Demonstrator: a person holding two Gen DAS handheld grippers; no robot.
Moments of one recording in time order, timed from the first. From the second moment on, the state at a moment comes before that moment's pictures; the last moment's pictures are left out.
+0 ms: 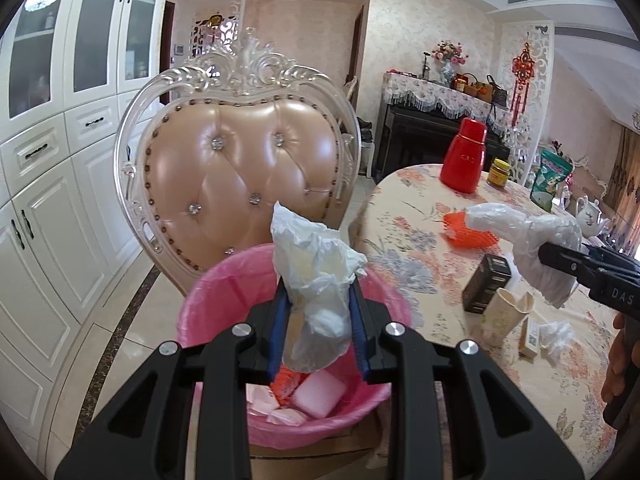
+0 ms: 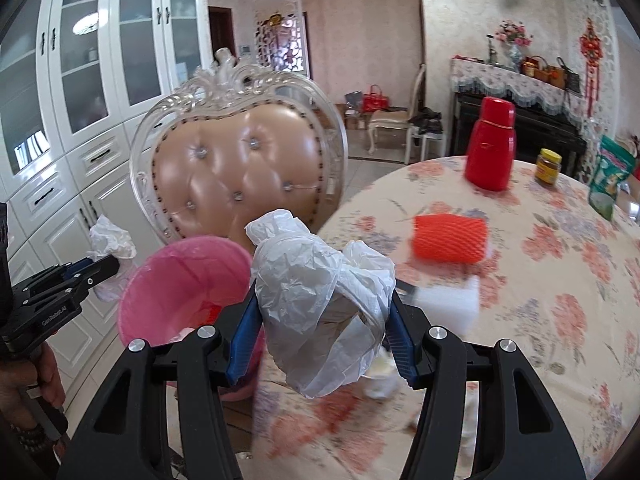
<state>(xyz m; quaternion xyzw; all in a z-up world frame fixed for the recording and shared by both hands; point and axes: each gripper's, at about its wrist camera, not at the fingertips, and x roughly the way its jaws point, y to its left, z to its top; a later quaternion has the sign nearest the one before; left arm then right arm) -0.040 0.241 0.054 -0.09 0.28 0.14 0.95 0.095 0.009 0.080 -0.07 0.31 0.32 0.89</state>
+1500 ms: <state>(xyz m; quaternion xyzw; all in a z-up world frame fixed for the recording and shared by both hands) -0.036 0.311 0.038 -0.13 0.28 0.16 0.94 0.095 0.136 0.051 -0.12 0.33 0.37 0.86</state>
